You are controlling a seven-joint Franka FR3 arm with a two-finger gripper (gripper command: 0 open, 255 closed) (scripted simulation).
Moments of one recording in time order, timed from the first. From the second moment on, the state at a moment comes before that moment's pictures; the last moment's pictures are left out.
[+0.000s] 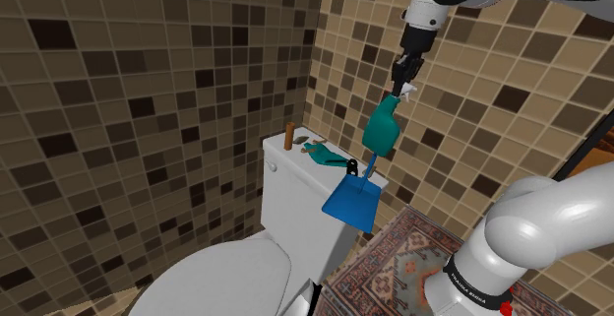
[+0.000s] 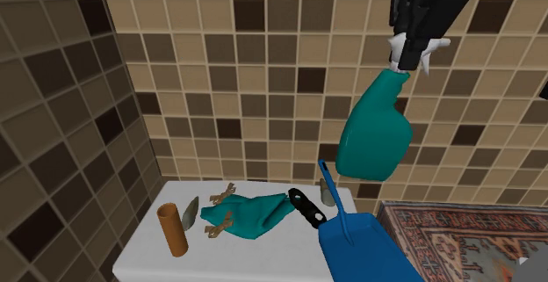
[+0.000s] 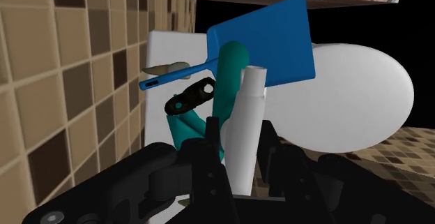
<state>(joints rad) -0.08 -0.56 -0.10 -2.18 -0.08 1.64 -0.17</state>
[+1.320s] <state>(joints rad) -0.08 -0.58 -0.11 -2.40 -0.09 1.85 -0.16</state>
